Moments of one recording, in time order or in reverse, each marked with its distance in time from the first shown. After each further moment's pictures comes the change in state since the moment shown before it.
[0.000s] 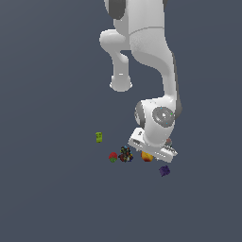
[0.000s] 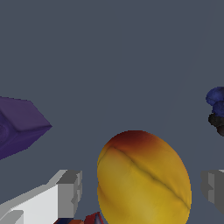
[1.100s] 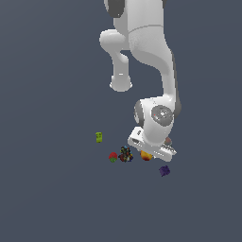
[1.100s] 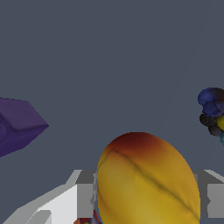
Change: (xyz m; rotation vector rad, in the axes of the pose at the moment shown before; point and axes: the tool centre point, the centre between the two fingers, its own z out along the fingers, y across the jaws) arm 0.000 0.005 -0.003 0.000 -0.001 0.000
